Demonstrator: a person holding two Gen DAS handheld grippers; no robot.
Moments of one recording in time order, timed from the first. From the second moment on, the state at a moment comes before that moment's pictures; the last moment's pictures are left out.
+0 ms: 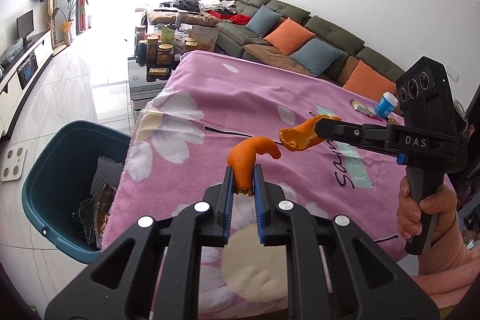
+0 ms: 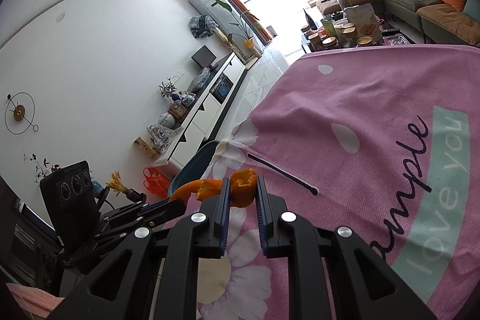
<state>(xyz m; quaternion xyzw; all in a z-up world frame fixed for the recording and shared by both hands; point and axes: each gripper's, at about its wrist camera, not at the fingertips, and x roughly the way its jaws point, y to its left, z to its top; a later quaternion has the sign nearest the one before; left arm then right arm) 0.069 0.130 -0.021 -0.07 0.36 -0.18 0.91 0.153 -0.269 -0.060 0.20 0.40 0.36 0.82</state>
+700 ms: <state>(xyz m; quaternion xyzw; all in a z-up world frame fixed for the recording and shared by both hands) 0.066 0.160 -0.017 -0.08 0.36 -0.15 0.92 0.156 -0.238 -0.052 0.18 0.40 0.38 0.81</state>
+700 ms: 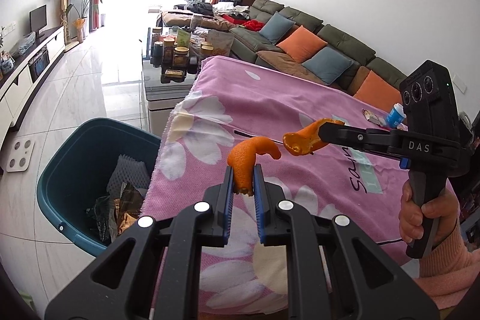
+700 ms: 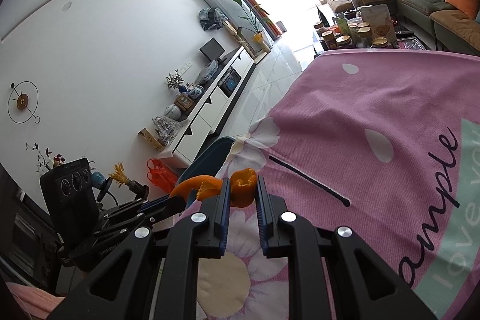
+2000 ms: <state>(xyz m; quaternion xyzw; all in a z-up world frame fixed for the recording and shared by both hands) 0.055 0.216 -0.012 -0.11 0.35 -0.07 0.93 0.166 -0.174 -0.041 0.15 0.40 0.43 0.79</state>
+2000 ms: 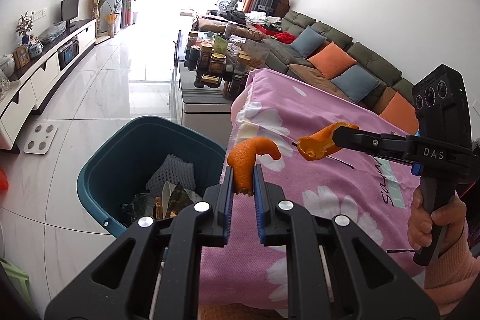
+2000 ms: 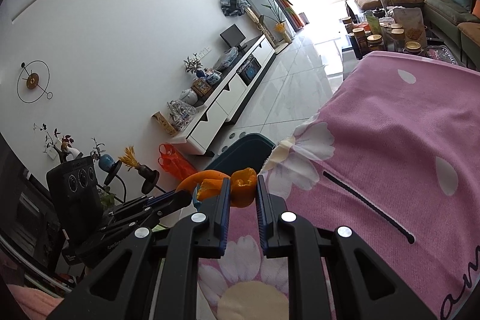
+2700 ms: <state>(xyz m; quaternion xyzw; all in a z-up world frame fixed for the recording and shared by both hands) 0.056 0.236 -0.018 -0.12 0.35 -0.04 0.93 0.171 -0.143 -0.039 0.13 0.41 0.45 0.78</state>
